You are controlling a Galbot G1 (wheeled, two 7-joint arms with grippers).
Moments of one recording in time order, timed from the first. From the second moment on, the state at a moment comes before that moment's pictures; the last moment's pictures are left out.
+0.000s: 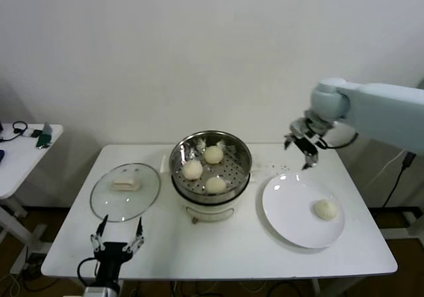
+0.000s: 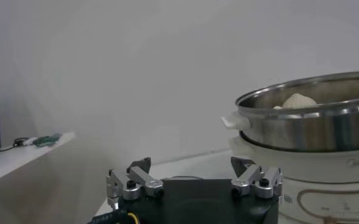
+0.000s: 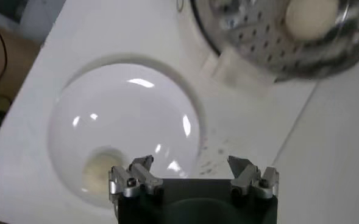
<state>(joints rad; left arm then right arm) 1.78 -1.45 -0.58 -2.14 0.09 0.00 -0.12 0.80 0.77 -1.64 1.36 0.26 -0.09 -1.06</state>
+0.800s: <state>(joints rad) 1.80 -1.45 -0.59 -2.15 0.11 0.01 -0.12 0.24 0.59 -1.22 1.17 0.03 -0.15 -1.05</state>
